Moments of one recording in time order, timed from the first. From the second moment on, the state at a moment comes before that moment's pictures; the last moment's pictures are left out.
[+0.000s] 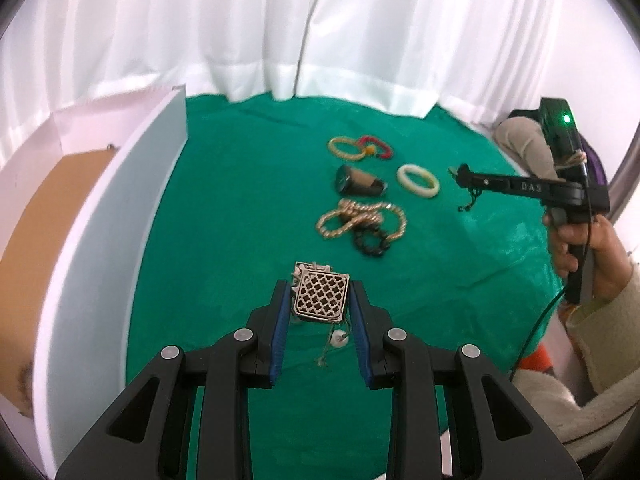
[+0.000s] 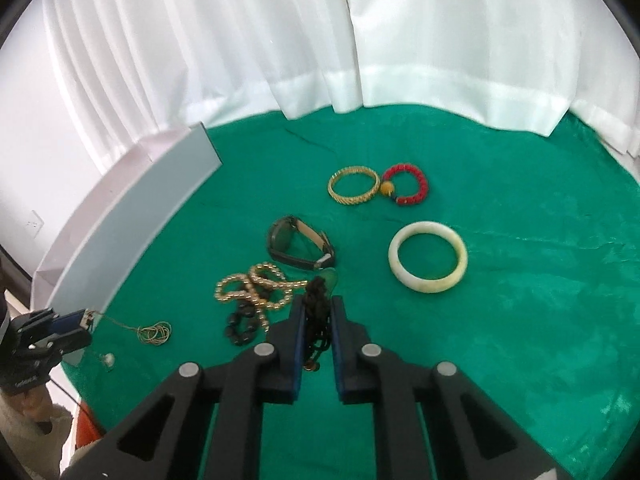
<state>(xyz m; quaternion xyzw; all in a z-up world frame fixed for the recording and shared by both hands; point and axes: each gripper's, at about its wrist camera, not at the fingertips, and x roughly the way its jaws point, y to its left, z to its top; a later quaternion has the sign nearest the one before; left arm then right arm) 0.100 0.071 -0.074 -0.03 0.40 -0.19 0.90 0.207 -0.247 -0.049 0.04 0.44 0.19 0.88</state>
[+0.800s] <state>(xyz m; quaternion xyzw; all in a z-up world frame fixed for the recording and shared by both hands) 0.080 0.096 -0.006 -0.07 0.39 -0.13 0.91 0.135 -0.211 -0.010 0.05 0.42 0.24 0.87</state>
